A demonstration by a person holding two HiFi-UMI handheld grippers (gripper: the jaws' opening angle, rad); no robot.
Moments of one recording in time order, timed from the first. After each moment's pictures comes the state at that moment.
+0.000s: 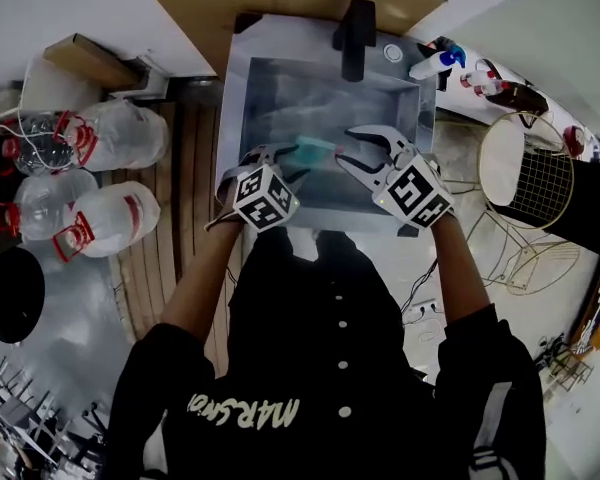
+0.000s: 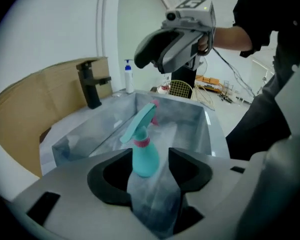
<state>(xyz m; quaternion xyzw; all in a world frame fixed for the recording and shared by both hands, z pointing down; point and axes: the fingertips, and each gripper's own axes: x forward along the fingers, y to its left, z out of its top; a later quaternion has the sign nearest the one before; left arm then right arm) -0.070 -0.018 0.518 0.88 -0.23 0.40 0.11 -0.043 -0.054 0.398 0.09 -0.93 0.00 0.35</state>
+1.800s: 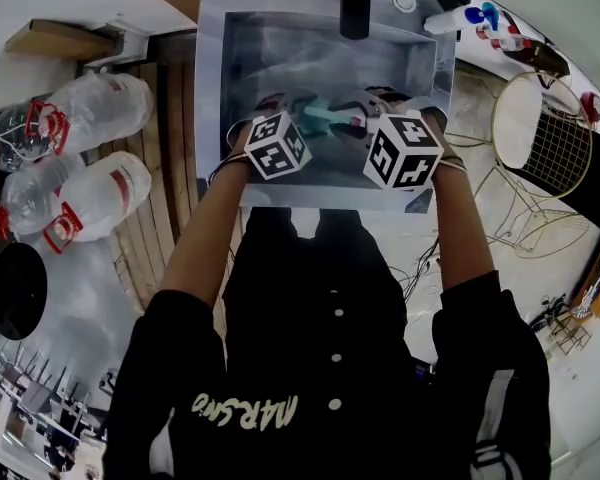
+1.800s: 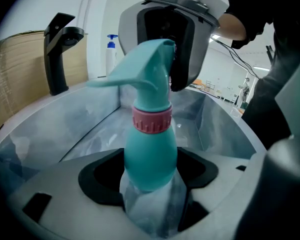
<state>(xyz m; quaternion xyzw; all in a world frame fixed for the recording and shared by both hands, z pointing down) -0.015 -0.048 0.611 0.90 -0.12 0.40 0.11 -0.040 -0.051 0.510 -0.10 -0.87 -0.08 0.47</state>
